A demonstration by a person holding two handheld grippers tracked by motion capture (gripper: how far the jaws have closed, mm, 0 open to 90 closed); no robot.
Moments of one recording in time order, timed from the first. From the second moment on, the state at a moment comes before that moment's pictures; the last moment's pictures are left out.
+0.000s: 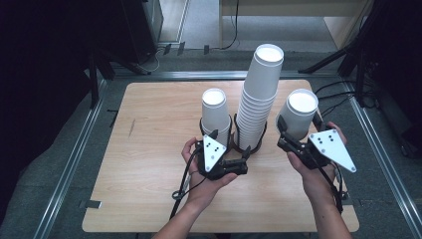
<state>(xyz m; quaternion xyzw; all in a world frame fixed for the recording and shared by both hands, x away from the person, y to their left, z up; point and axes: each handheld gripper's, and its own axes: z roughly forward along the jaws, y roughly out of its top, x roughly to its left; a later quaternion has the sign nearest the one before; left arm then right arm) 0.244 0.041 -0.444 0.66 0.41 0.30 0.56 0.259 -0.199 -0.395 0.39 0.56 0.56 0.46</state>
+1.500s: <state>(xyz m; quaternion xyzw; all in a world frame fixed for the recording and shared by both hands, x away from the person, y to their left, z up) 0.227 0.103 -0.455 0.71 0.39 0.18 0.56 0.220 -0.131 -0.493 0.25 0.68 0.44 0.53</state>
